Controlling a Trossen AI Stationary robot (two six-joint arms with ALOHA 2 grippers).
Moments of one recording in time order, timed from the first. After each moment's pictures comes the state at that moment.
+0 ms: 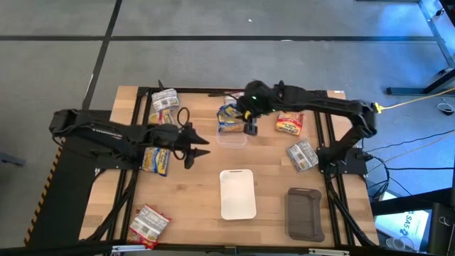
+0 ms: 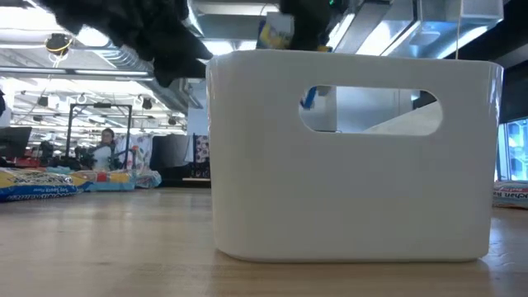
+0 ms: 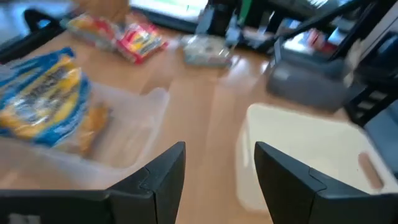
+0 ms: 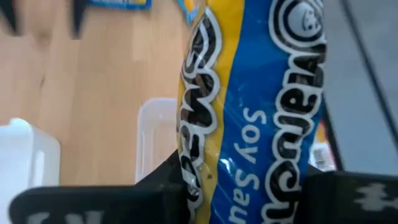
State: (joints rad) left arm -0.05 1.08 0.56 0.17 -0.09 -0.29; right arm -0.25 1.68 1.60 -0.77 -0.05 -0.23
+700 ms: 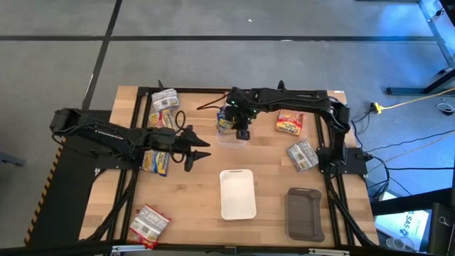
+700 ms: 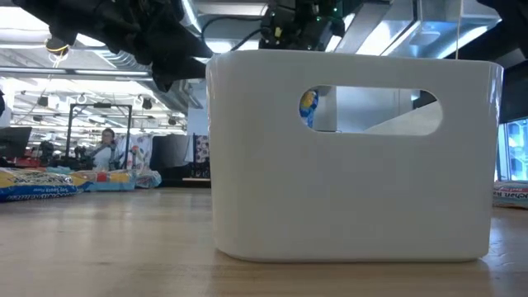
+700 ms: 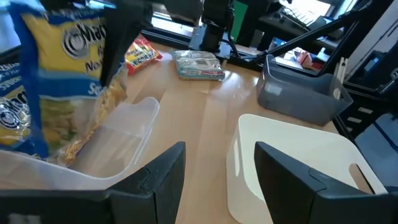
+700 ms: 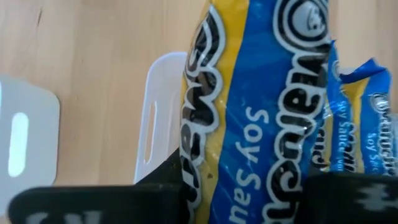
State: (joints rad) left arm -0.08 1.08 0.50 0.30 -0.12 -0.30; right arm -0.29 1.93 1.66 -0.84 -0.20 -0.33
